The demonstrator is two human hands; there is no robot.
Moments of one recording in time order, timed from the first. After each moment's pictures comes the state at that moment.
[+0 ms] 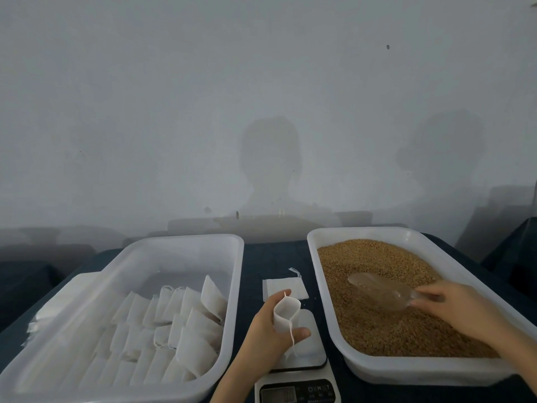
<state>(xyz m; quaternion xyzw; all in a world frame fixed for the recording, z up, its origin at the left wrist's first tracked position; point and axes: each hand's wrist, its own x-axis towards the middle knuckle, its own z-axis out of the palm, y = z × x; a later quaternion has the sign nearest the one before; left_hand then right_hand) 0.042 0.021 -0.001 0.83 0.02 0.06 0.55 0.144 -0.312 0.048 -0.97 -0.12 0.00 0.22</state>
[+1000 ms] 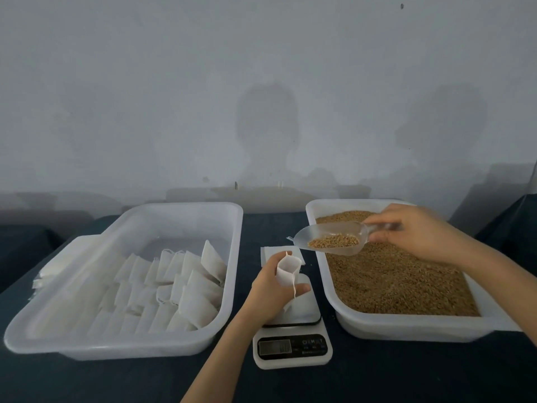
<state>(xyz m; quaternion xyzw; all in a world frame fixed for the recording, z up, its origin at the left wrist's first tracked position) 0.054 0.014 -0.001 0.84 0.04 0.07 0.54 0.123 -0.238 0.131 -0.94 -0.28 -0.04 0.21</state>
